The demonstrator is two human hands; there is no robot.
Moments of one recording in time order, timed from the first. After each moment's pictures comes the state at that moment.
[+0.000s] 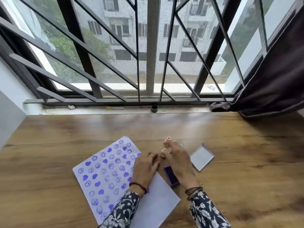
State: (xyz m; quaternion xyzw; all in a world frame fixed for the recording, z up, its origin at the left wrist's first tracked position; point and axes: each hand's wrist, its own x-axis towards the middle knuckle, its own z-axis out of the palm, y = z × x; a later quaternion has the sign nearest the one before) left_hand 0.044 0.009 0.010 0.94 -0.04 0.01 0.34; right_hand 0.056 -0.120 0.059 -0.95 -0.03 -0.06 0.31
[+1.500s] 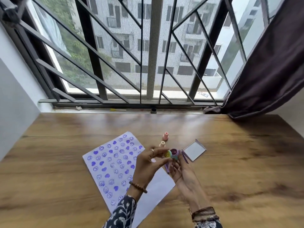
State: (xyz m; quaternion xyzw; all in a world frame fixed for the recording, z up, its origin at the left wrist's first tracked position) left_hand -0.032 0.005 0.104 0.75 -0.09 0.09 0.65; right_hand -0.038 -0.122 0.097 -0.34 0.23 0.10 0.91
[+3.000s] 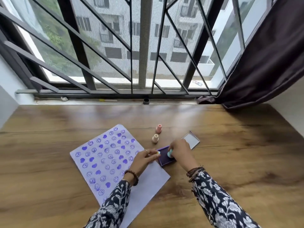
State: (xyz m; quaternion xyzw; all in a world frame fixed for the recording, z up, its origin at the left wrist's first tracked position) left_hand 0.006 0.001 0.030 0.70 0.04 -0.19 0.68; right_hand 0.033 -0.156 0.074 -0.97 0.05 0.13 0.18
